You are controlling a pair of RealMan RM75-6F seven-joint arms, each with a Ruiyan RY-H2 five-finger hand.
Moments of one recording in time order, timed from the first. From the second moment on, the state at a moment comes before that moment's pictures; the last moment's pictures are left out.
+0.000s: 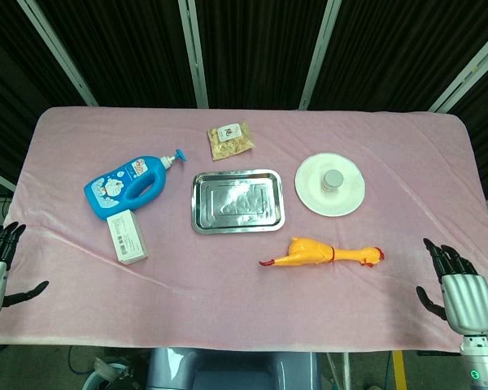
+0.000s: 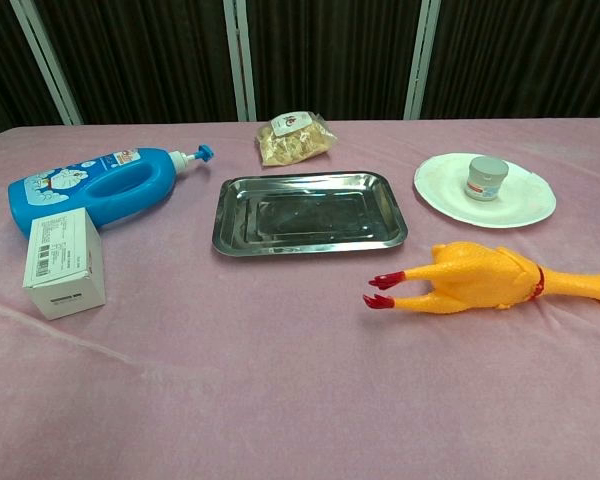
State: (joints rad) left arm -0.07 -1.16 -0.04 -1.58 1.50 1.53 0.10; right arm 0.06 -1.16 0.05 -1.60 -1.55 1.52 -0.12
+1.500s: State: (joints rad) left arm -0.06 -1.09 -0.01 -1.67 1.56 1.54 0.12; right arm 0.29 -1.16 0.07 -1.66 -1.60 1.21 -0.02
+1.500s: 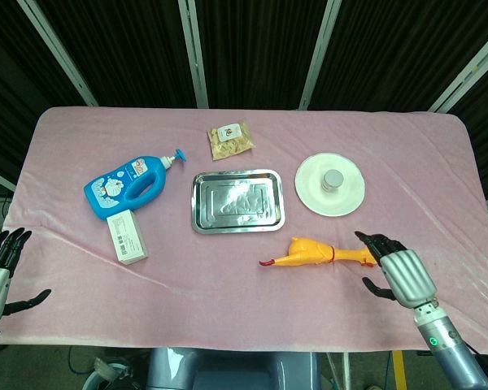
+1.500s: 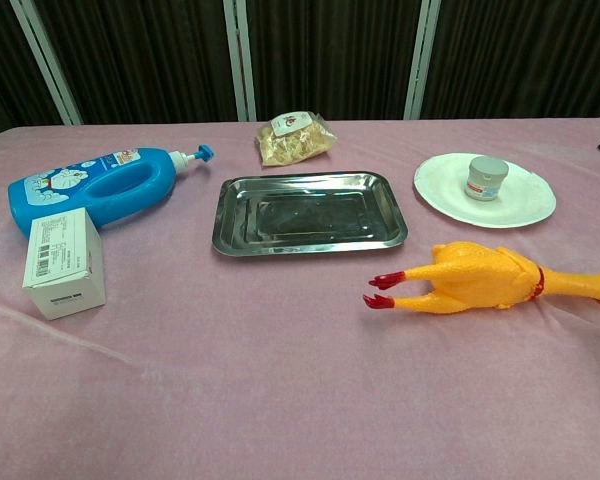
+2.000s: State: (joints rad) left arm -0.06 -1.09 -0.01 -1.66 1.54 1.52 0.11; right arm 0.47 -1.31 0.12 -1.45 -1.39 0.91 -0.04
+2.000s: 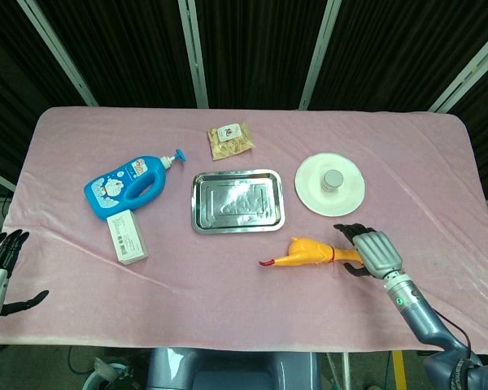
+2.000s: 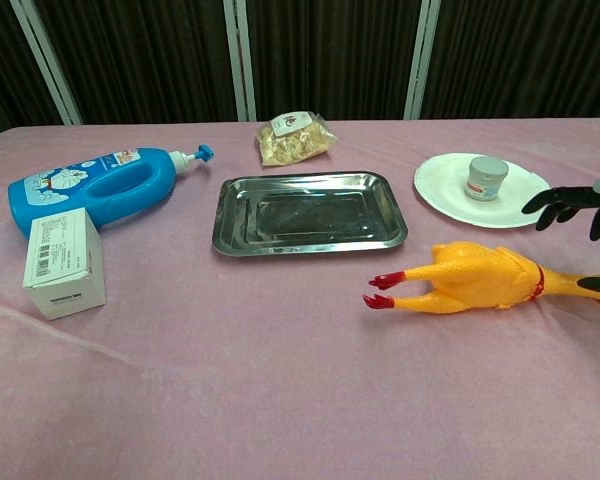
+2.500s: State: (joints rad) left arm -0.06 -1.10 -0.01 -1.64 1.53 1.50 0.09; right arm 0.51 -1.39 0.10 -1.33 -1.34 0.85 -0.02
